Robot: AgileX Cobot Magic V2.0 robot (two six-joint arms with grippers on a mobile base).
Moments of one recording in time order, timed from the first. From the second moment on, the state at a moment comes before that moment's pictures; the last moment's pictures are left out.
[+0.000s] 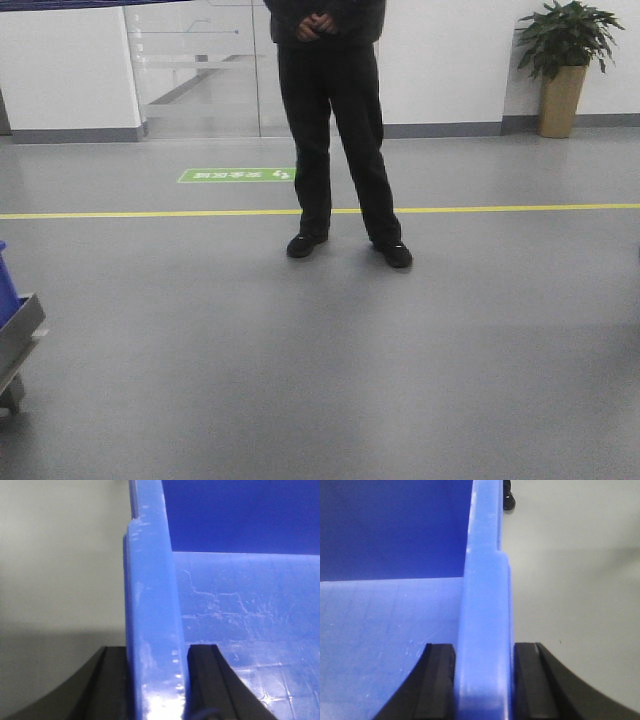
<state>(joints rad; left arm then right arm) -0.08 1.26 -1.72 -0.07 1.24 -0.17 0.18 1.26 -1.78 0.02 1.23 0.11</state>
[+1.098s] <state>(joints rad) -0.08 1.26 -1.72 -0.07 1.24 -0.17 0.18 1.26 -1.78 0.02 1.22 0.11</state>
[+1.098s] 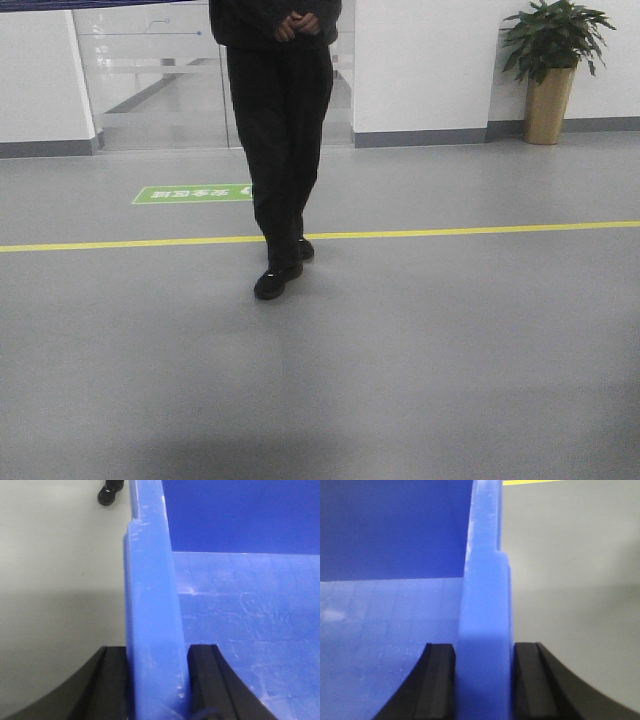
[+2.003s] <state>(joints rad) -0.08 1.26 -1.72 -0.07 1.24 -0.17 0.18 1.26 -1.78 0.02 1.22 0.11</state>
